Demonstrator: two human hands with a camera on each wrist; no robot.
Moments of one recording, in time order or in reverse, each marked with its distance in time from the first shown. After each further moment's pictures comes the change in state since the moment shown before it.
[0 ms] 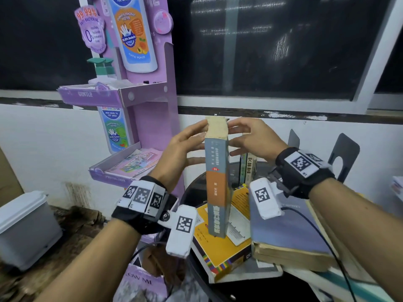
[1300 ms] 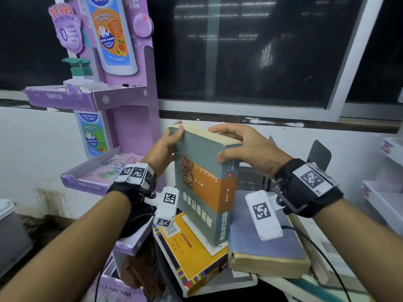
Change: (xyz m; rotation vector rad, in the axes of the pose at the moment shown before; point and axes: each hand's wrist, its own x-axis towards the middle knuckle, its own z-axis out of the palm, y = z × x) left_hand 0.065 -0.034 -0.015 -0.011 -0.021 -0.132; right_hand -0.036 -0.015 -0.023 0.027 -0.170 -0.090
